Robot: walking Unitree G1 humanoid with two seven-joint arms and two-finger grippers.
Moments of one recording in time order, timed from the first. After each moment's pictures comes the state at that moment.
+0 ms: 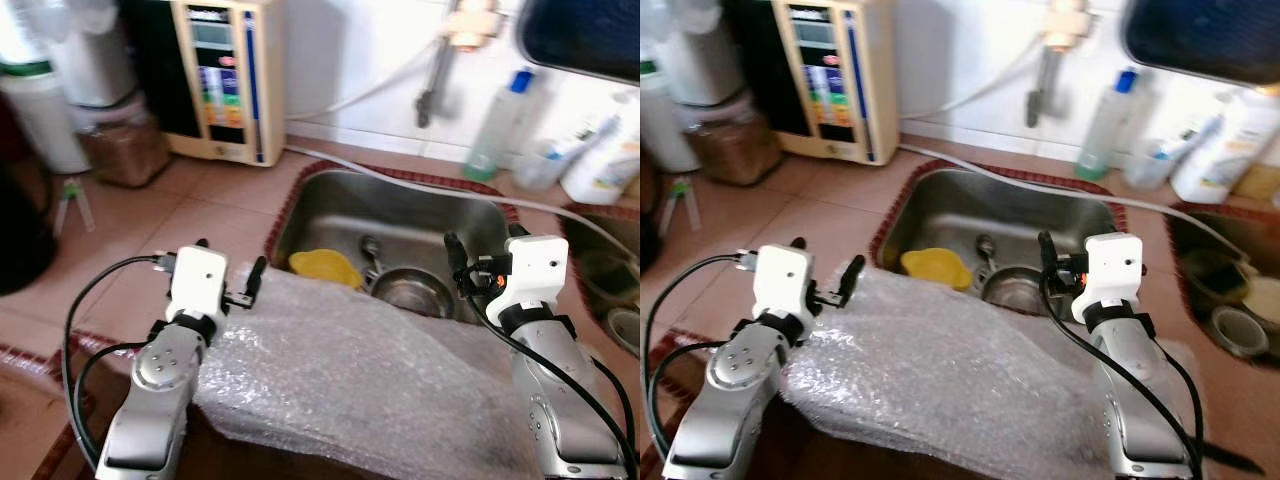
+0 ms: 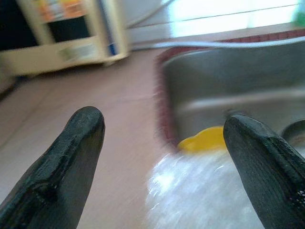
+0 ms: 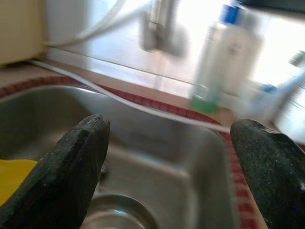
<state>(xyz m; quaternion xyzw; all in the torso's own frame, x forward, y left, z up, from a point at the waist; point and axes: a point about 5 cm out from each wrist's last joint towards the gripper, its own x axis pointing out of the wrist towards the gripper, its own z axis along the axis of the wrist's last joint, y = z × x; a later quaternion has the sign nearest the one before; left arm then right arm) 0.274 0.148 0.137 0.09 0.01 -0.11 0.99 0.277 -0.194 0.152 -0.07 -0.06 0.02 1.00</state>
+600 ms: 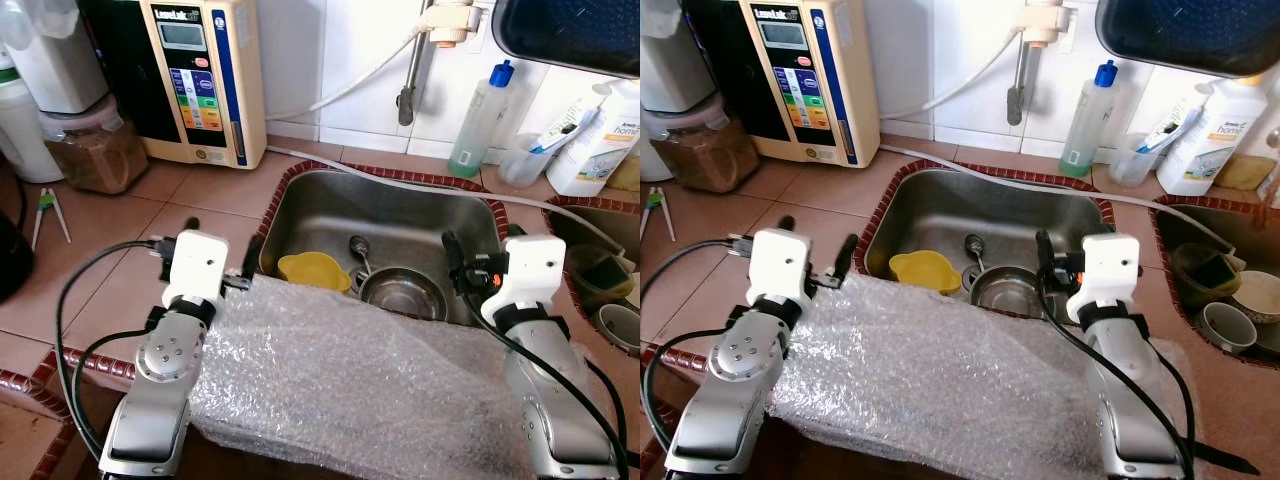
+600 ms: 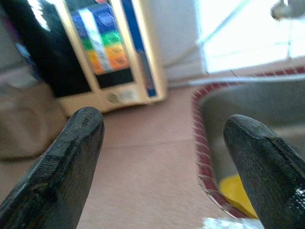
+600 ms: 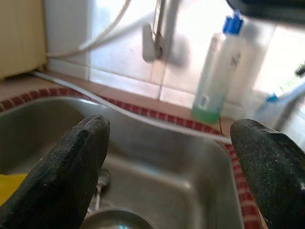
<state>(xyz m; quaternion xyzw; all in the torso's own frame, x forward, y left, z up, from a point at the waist) 0.273 0.154 0.160 0.14 -0.06 -0.03 0.99 0.279 -0.184 0.158 -0.06 -0.07 0.03 1.00</state>
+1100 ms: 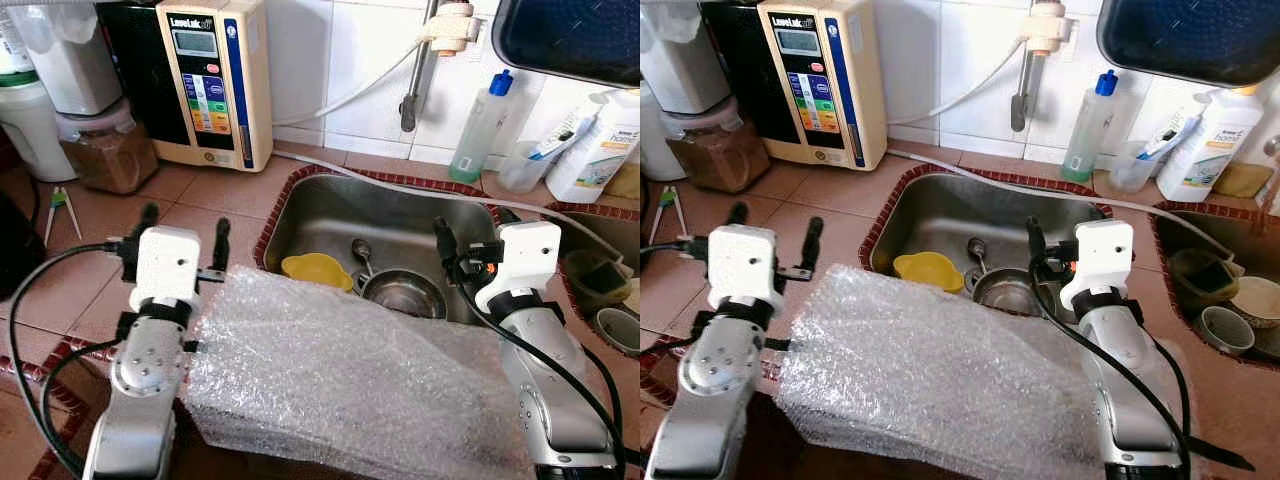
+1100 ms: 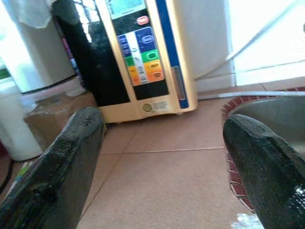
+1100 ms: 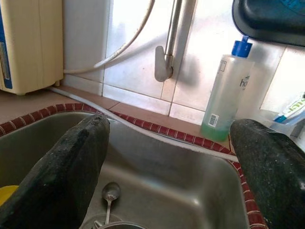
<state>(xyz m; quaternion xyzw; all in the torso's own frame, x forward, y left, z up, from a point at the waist) 0.260 0.163 0.170 0.15 -0.08 0.01 0.99 0.284 -0.180 0.167 -0.06 -0.09 0.04 0.99</state>
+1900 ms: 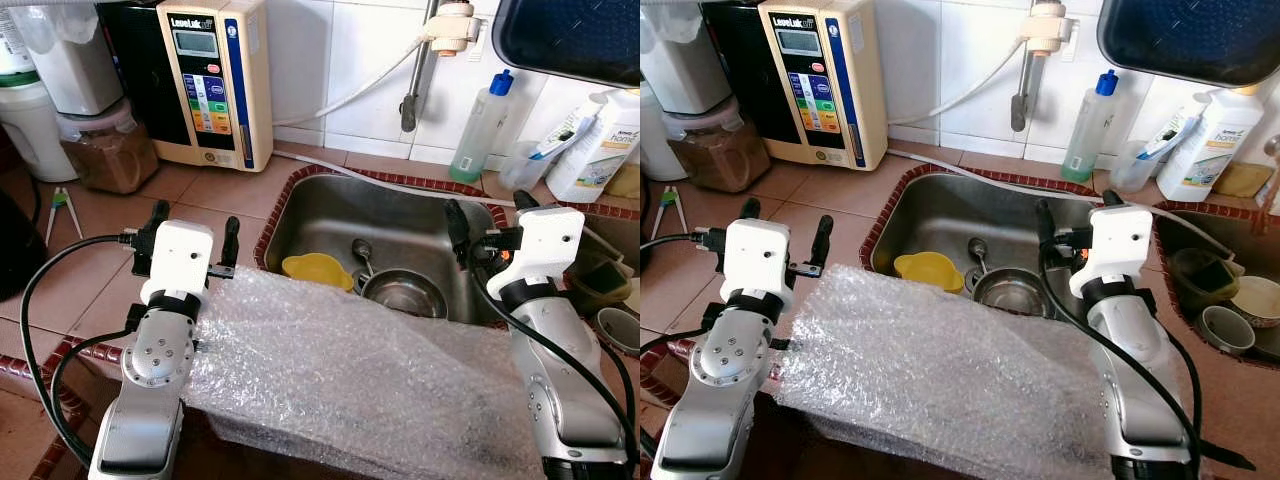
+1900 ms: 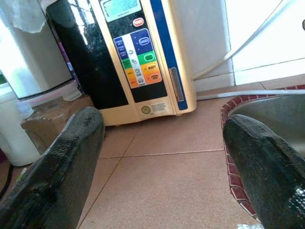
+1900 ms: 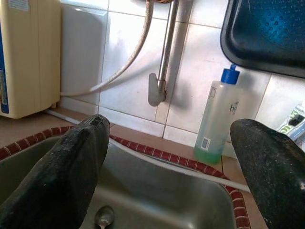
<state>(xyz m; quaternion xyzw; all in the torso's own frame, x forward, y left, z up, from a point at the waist) 0.266 0.159 0.174 0.16 -0.08 0.01 0.98 0.284 -0.184 0.187 -0.06 -0.12 0.04 0.99</state>
